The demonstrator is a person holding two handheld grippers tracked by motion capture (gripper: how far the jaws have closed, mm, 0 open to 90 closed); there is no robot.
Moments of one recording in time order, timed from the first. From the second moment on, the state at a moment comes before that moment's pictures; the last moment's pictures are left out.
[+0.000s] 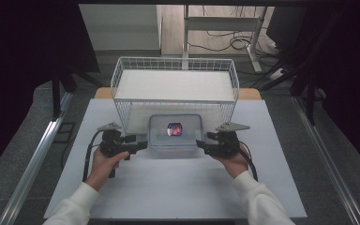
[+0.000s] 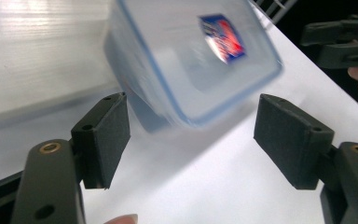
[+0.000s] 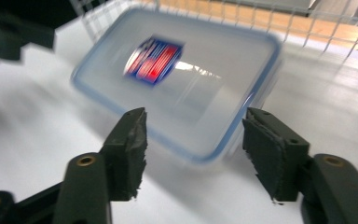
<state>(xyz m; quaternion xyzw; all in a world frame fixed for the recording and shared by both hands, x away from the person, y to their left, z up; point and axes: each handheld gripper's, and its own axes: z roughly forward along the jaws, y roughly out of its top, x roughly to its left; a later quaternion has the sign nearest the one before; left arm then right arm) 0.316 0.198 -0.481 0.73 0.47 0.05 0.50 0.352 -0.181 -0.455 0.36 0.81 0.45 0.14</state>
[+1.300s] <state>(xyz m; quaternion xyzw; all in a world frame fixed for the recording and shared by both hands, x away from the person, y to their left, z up) 0.230 0.185 -0.492 0.80 0.41 0.09 0.43 0.362 -0.074 -0.516 0.26 0.90 0.32 0.16</state>
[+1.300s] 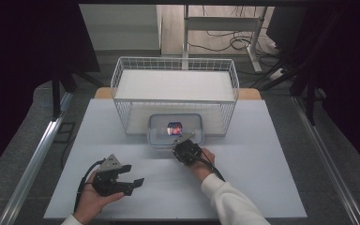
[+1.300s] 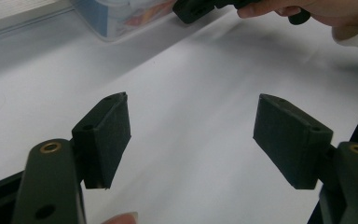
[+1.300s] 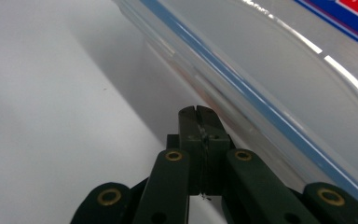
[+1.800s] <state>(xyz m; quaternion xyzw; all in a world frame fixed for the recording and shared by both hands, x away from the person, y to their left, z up) 0.232 0.188 -0.492 0.80 0.41 0.09 0.43 0.381 -0.073 -0.504 0.30 0.87 0.35 0.16</state>
